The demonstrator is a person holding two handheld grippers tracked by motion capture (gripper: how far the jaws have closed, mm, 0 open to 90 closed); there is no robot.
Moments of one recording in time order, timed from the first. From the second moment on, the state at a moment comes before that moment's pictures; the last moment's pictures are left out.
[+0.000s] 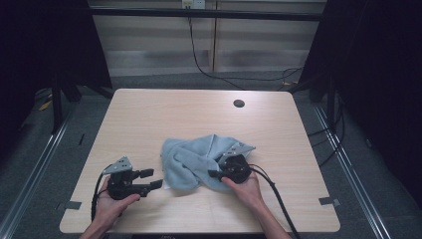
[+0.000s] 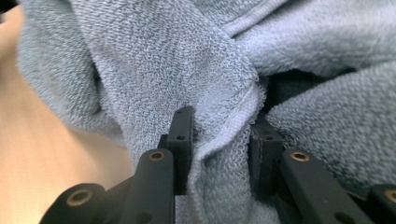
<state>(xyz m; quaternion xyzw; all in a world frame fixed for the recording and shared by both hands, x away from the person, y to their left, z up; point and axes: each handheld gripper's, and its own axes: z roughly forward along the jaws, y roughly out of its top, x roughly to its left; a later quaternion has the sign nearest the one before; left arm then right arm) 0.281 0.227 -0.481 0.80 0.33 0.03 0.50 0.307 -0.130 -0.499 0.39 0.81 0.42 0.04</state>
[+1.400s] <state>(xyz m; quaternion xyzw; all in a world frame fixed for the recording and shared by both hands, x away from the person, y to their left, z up) 0.281 0.213 -0.412 0.76 0.25 0.01 0.60 0.268 -0.185 -0.396 0.32 0.78 0.52 0.11</state>
